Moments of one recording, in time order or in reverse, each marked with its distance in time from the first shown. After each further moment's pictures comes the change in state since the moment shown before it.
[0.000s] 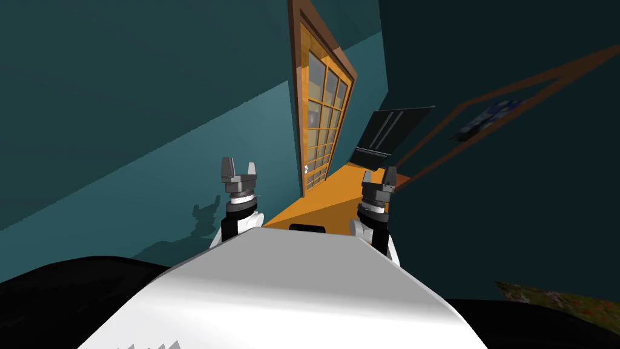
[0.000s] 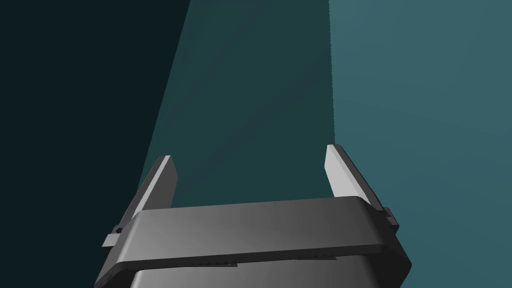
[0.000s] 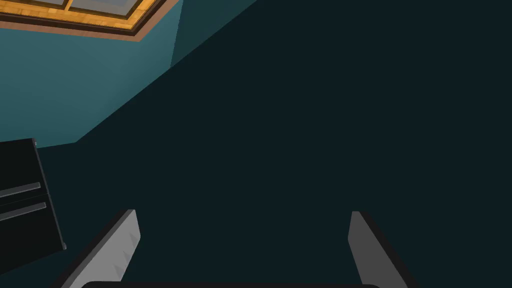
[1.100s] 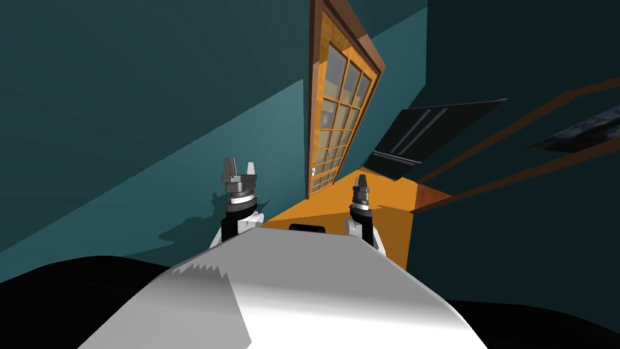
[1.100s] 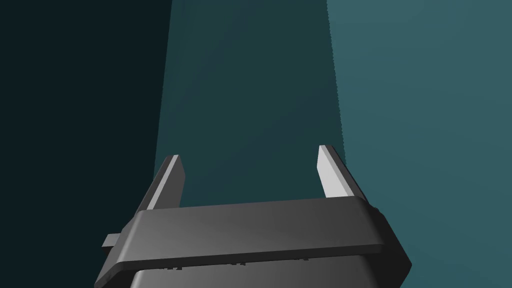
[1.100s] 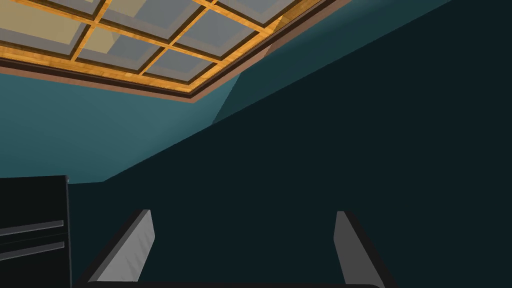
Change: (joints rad) arm -0.061 -0.047 0.007 0.250 -0.013 -0.047 0.220
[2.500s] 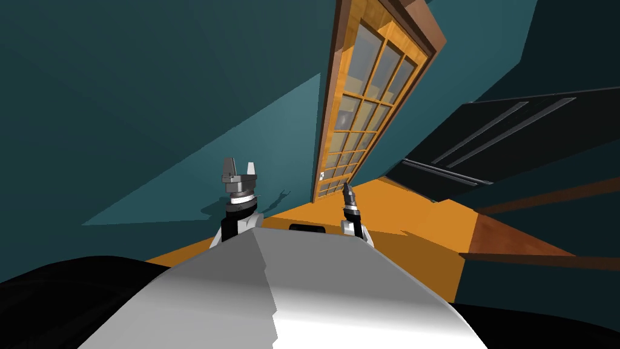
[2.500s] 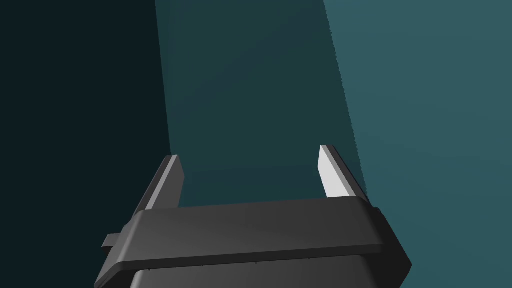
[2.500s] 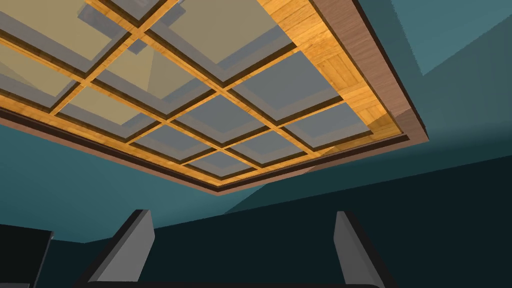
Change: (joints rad) arm -0.102 -0.055 0.004 0.375 -0.024 -0.058 0.342
